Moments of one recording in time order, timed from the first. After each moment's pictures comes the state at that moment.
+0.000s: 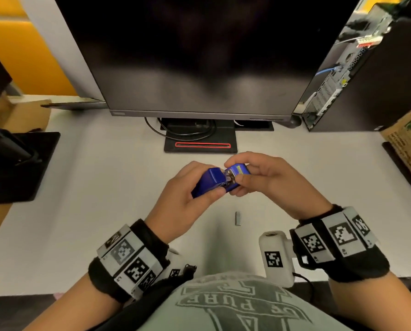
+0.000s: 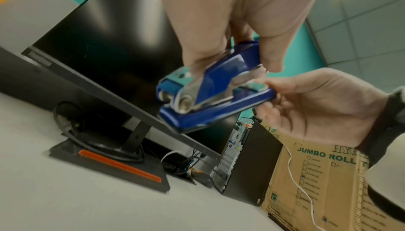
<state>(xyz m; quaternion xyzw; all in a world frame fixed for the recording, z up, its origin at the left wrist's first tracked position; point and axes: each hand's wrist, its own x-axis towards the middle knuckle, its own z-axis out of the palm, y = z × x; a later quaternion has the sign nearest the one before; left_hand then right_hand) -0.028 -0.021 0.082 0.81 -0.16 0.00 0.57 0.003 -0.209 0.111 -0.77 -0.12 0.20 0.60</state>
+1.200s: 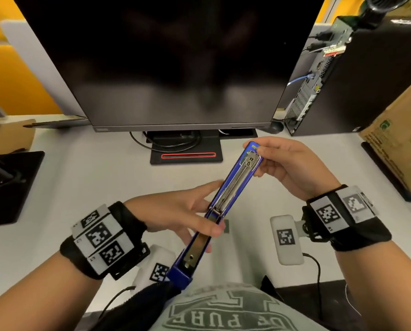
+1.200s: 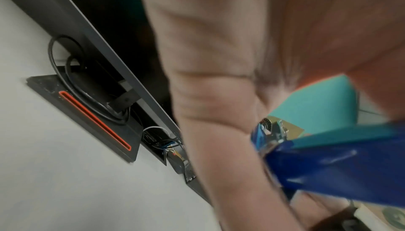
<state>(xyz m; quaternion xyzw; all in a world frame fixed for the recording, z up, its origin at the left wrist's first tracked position) 0.004 -0.029 0.108 0.62 -0.21 -0.51 0.56 0.036 -0.268 0.115 -0.70 -0.07 0.14 0.70</state>
